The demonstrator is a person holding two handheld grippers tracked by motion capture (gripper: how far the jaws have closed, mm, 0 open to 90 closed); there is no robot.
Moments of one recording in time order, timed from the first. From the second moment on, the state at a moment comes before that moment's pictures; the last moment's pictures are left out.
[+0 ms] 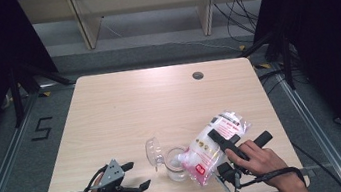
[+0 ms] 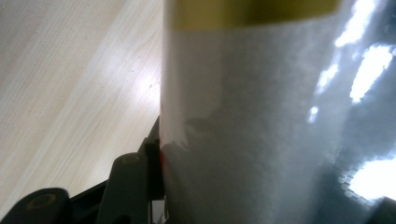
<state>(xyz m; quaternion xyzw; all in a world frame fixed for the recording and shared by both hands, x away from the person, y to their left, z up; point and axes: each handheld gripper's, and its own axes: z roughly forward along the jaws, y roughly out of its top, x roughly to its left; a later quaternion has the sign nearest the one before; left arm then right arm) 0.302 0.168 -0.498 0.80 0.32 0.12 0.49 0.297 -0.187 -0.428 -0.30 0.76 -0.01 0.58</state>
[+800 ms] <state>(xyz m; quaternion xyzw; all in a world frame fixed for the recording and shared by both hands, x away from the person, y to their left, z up) 0.302 0.169 -0.498 0.80 0.31 0.13 0.49 0.298 -0.188 -0.429 -0.30 0.76 0.00 0.58</state>
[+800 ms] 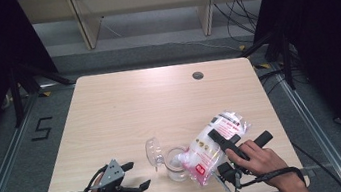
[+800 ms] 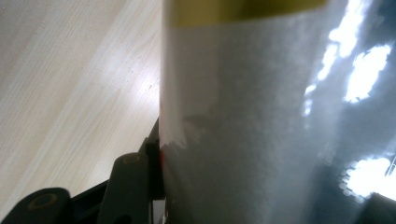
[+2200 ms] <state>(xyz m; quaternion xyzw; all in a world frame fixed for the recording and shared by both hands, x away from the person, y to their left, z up) 0.302 0.168 -0.498 0.80 0.32 0.12 0.49 0.298 -0.188 -0.424 -0.31 0.75 -0.02 0.58</state>
